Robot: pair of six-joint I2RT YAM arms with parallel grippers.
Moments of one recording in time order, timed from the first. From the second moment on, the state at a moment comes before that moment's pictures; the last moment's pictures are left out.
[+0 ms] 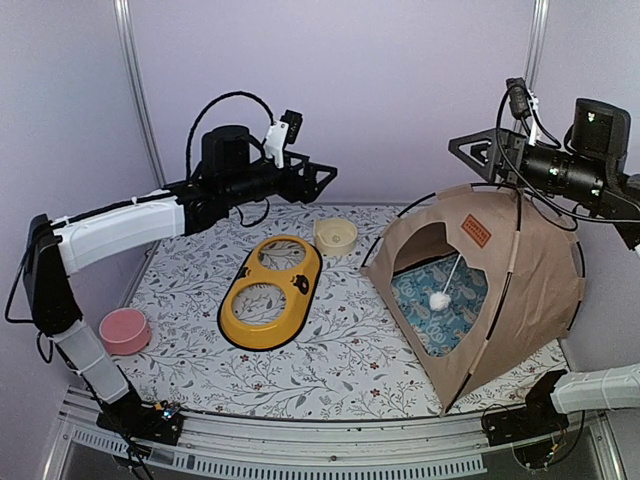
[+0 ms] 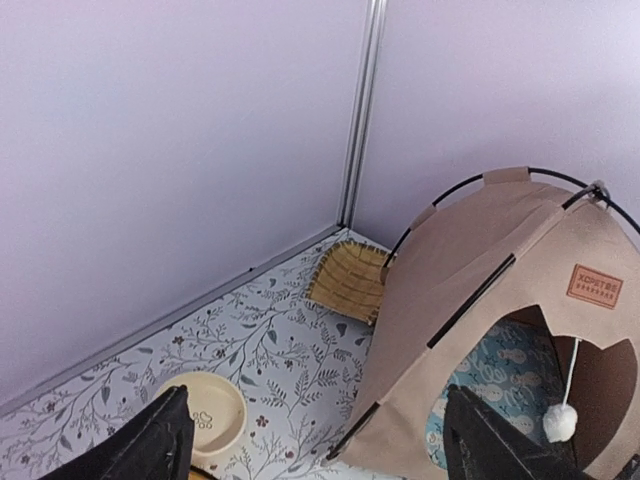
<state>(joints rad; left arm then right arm) -0.71 1.68 1.44 0.15 0.18 -0.09 0.56 1.03 1.45 -0.56 -0.24 0.34</state>
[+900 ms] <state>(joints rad) -0.54 1.02 0.70 -0.06 -0.14 -0.57 1.03 1.55 1.53 -0.40 -0.07 0.36</state>
